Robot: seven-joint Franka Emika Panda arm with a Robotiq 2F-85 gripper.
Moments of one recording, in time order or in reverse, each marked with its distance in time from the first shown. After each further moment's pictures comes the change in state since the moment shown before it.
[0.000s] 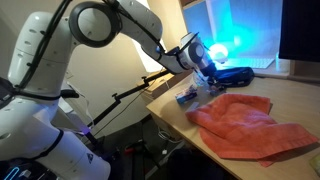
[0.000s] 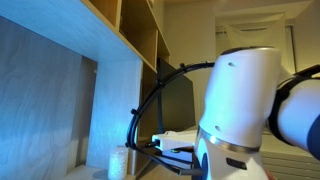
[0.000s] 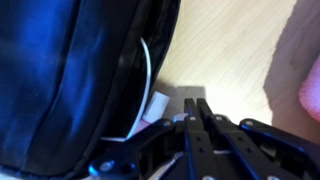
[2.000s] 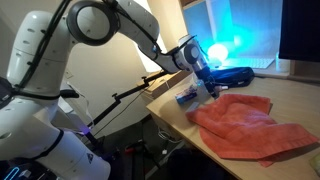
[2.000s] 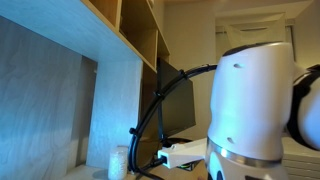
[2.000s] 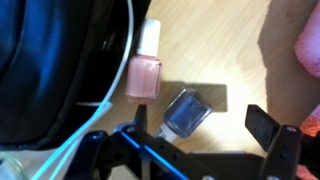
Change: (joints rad) arm 0.010 -0.021 0.028 -0.046 0.046 -0.099 0.009
